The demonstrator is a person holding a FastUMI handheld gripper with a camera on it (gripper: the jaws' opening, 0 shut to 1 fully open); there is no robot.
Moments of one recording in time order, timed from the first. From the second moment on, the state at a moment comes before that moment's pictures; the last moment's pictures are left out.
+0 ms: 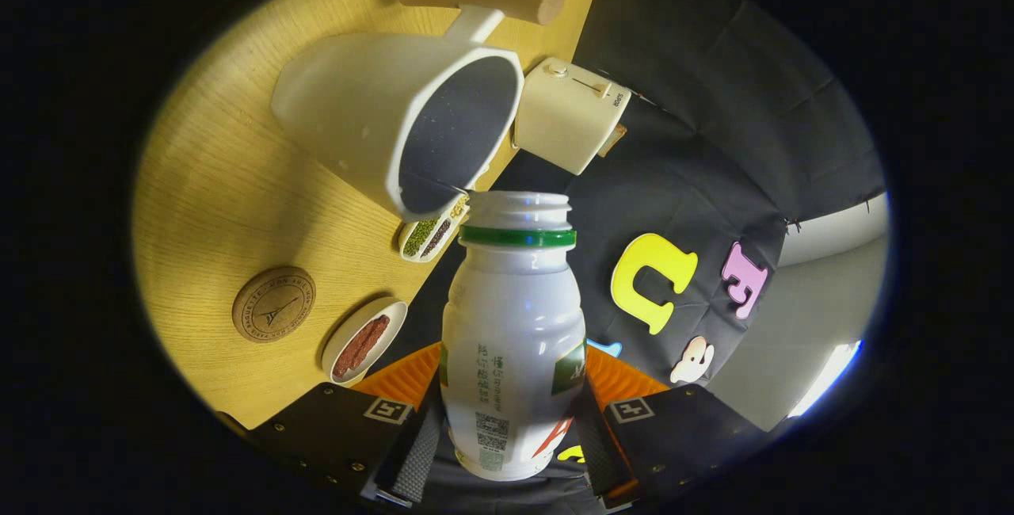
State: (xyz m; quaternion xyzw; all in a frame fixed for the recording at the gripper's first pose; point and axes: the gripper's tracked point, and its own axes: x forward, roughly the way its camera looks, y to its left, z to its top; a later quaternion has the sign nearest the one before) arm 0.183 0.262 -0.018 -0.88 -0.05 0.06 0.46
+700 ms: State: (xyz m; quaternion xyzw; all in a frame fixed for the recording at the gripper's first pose) arm 0.186 0.260 -0.034 -0.85 -0.03 0.08 0.52
